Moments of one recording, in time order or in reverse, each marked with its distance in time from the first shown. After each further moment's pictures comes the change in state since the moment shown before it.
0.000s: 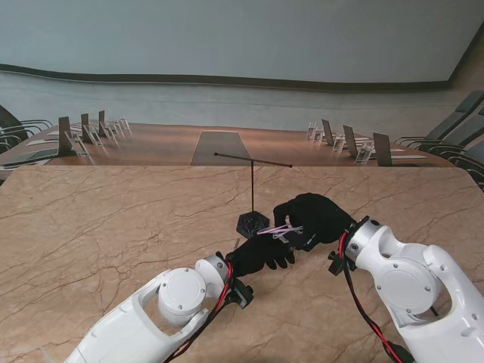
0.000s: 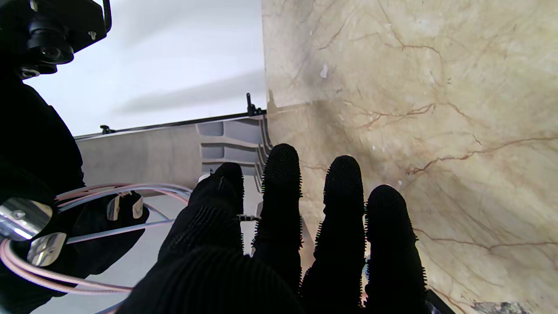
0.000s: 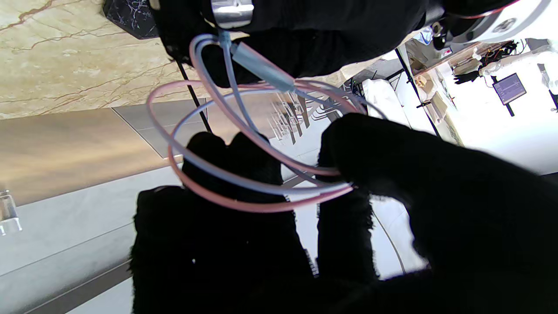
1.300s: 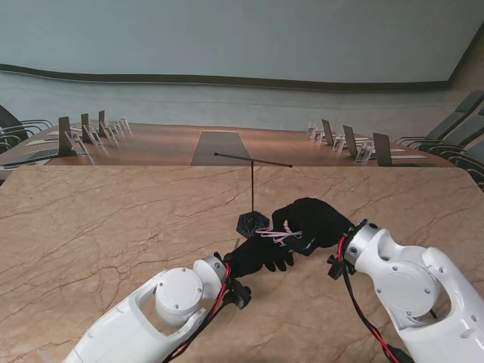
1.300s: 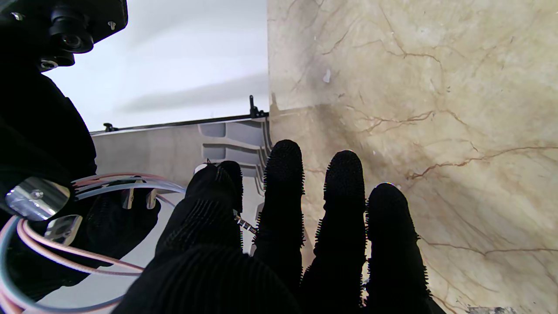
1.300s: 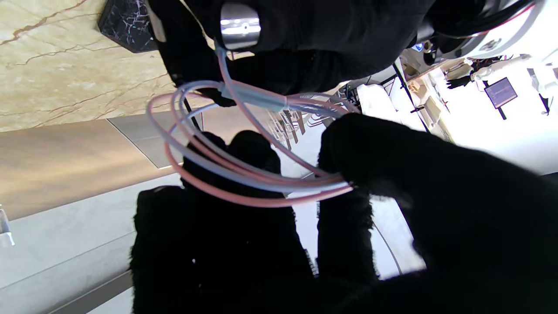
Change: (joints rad) left arm 0.010 0.006 -0.014 -0.007 -0.026 0.000 -0.022; right arm -0.008 0.003 -0.004 0.006 0.012 -0.015 0.011; left_hand -0.010 -0.049 -0.017 -0.004 0.027 -0.021 -0.040 -0.009 0.044 0.015 -0.035 -0.039 0.050 0.001 0.009 0.006 0.022 0.013 0.027 0.000; right_hand 0.000 0.000 0.000 0.000 0.000 0.001 0.000 0.000 0.000 0.000 0.000 0.000 0.000 0.000 0.000 -0.002 0.000 0.000 0.000 0.000
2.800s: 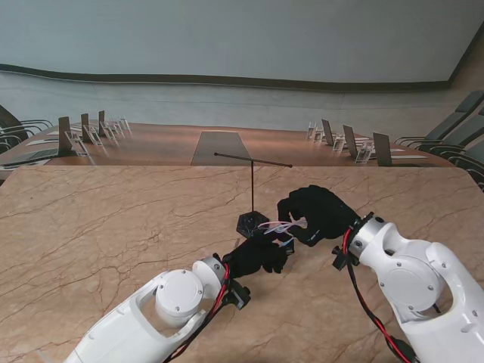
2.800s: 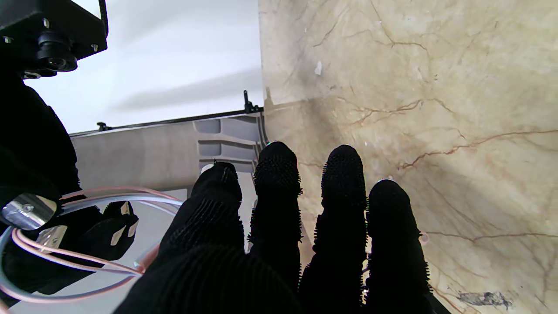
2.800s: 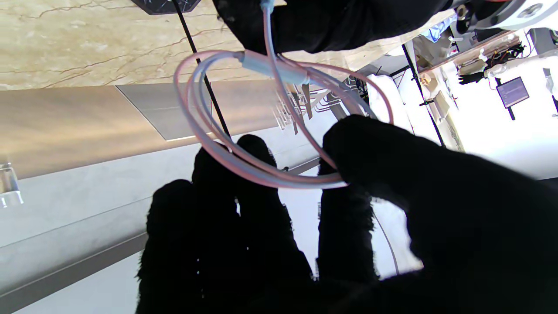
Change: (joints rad) left arm 0.005 -0.002 -0.002 0.010 0.033 -0.007 0.016; right arm 0.021 -0.005 0.022 0.019 -0.050 -0.035 -0.051; left_hand 0.018 -0.011 0.035 -0.004 -0.010 -0.047 0.132 0.239 0.099 -0.040 0.247 0.298 0.067 0.000 0.147 0.077 0.067 0.011 0.035 0.047; right_hand 0.001 0.034 0.013 -0.097 -0.032 -0.010 0.014 0.002 -0.237 0.020 -0.039 -0.059 -0.189 -0.023 -0.066 0.050 -0.185 -0.087 -0.073 -0.025
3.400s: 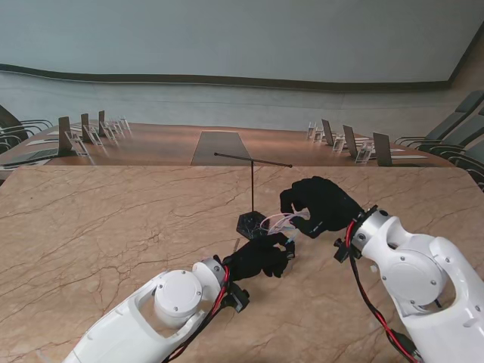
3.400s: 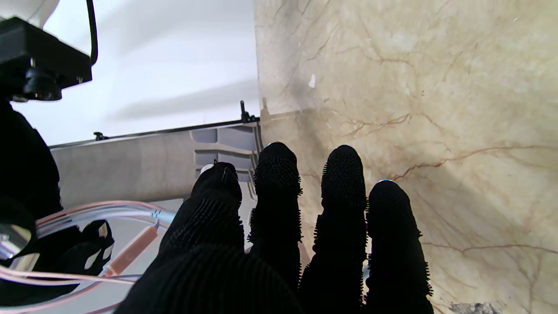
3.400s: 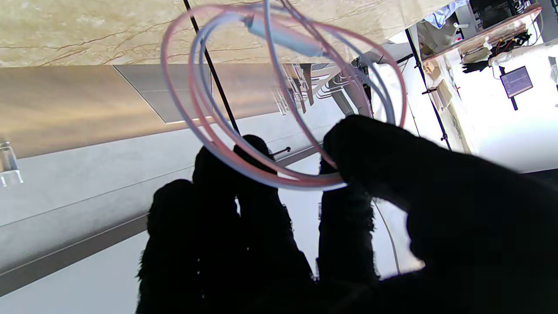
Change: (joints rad) left arm 0.001 0.008 0.001 -0.002 0.001 0.009 -0.040; right arm 0.021 -0.004 0.012 -0.001 0.011 0.003 -0.013; left_hand 0.000 0.000 0.000 0.000 -0.001 0.000 -0.001 0.012 0.000 0.000 0.001 0.011 0.000 0.000 0.007 0.011 -0.002 0.000 0.000 0.013; right_hand 0.000 0.001 0.002 -0.015 -0.009 -0.006 0.013 0.000 -0.009 0.000 0.001 -0.009 -0.003 -0.005 -0.007 0.012 -0.004 -0.007 -0.004 -0.001
